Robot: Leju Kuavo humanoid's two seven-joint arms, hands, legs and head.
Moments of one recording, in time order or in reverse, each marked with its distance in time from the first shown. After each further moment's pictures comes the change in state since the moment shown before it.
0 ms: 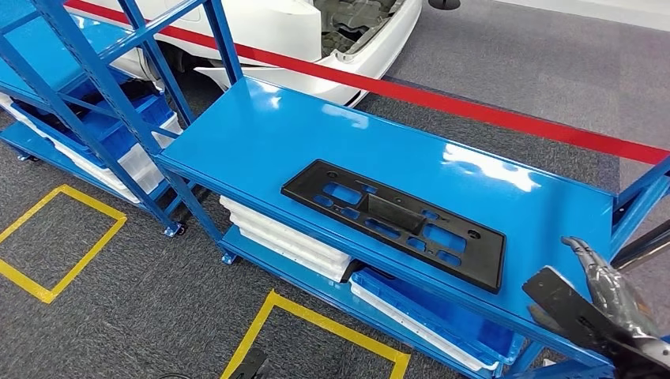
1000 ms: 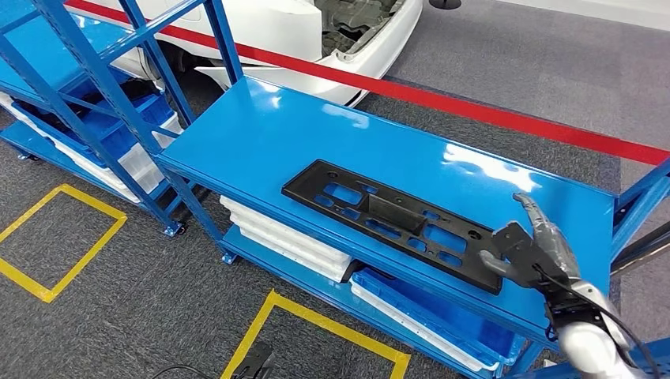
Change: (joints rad) left arm -0.027 0.000 -0.001 -0.010 -0.036 0.006 0.027; right arm -0.271 0.257 0.192 0.561 -0.124 -0.244 -0.393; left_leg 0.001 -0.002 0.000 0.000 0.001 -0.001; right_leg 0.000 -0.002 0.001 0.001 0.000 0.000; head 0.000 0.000
